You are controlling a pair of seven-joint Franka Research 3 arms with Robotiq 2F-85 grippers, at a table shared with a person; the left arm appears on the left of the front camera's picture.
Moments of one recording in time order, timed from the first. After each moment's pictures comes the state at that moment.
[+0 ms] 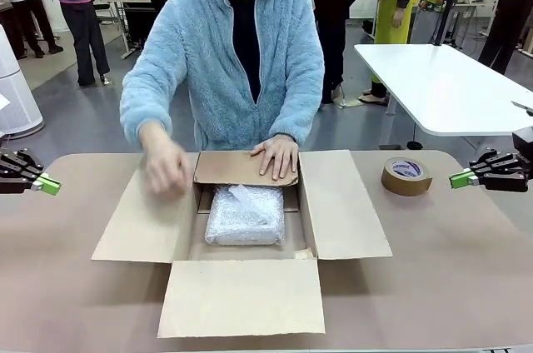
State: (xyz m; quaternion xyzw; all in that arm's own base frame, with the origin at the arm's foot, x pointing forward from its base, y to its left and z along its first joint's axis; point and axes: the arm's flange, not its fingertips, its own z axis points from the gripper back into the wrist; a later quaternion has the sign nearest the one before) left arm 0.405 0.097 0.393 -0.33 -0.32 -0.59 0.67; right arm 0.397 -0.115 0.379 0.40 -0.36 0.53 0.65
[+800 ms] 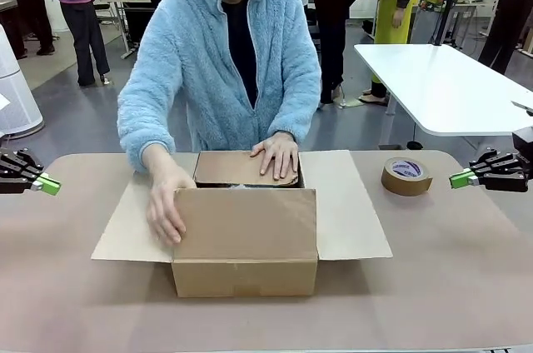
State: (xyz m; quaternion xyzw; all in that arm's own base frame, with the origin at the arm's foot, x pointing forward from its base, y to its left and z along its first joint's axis) left arm 0.405 0.097 0.393 -0.33 -0.32 -0.59 0.67; right arm 0.397 -0.115 0.379 0.40 -0.36 0.53 0.65
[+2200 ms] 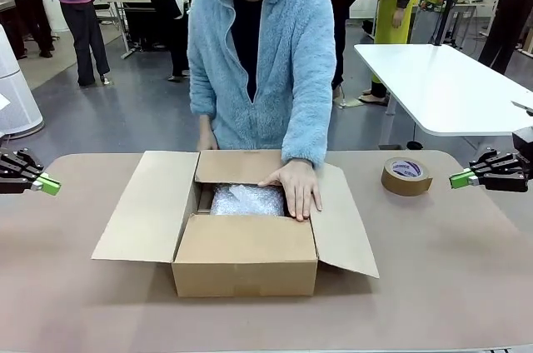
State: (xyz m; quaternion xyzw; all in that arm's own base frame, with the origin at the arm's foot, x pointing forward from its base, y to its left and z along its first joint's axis) left arm 0.405 0.097 0.393 -0.33 -0.32 -0.59 0.67; right arm 0.397 -0.115 0.379 0.40 -0.36 0.53 0.65
